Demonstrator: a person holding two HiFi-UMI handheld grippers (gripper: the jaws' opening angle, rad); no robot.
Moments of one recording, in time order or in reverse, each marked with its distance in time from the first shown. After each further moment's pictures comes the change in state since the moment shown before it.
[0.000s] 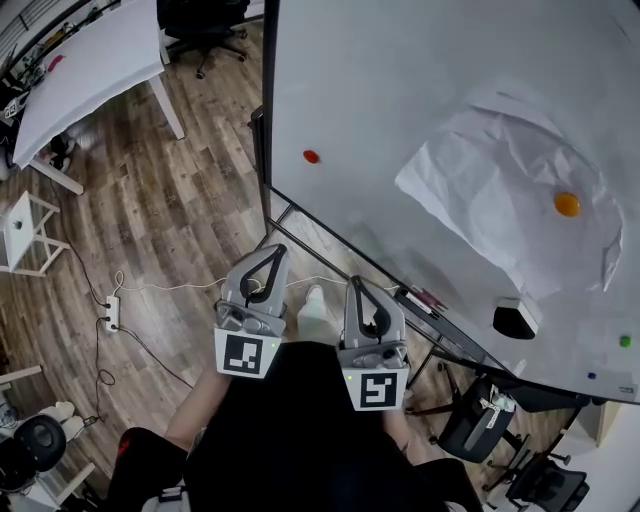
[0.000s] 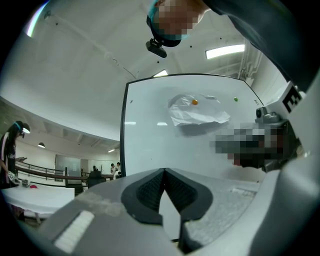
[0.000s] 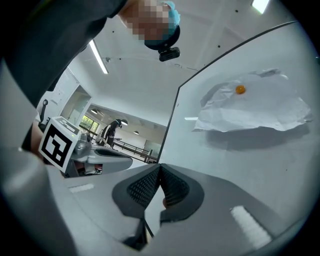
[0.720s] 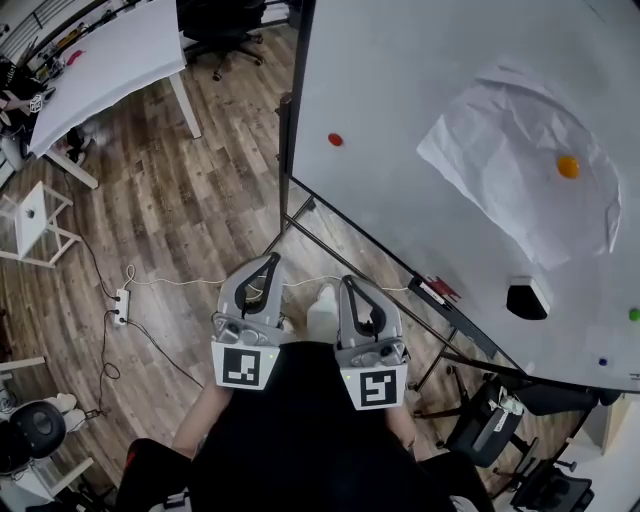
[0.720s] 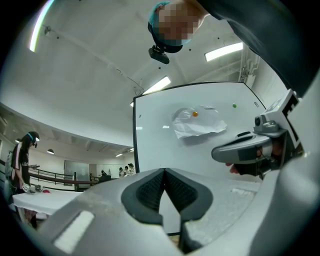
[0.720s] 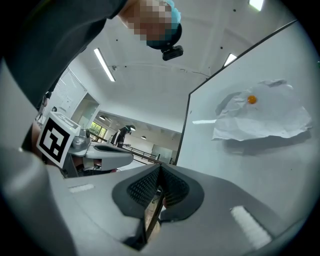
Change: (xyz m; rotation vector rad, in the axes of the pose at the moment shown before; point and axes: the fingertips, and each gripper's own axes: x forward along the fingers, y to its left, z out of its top) left arm -0.082 0.006 0.030 0.030 -0.030 0.086; right arm -0.028 0.062 0.026 0.015 -0.056 0.092
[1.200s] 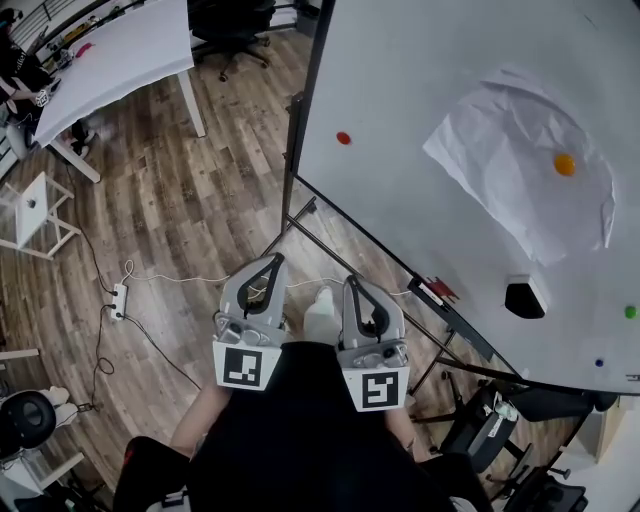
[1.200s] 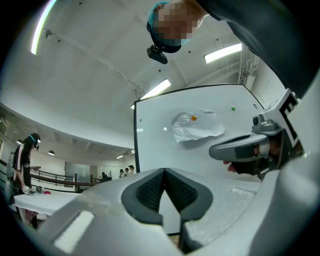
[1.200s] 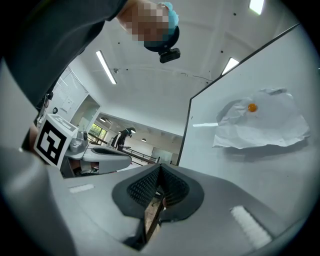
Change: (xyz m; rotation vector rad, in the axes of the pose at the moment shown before) left arm -0.017 -0.002 0.013 0.005 -0.026 0.013; right arm -0.009 0.008 0.018 -0.001 -0.039 -0.005
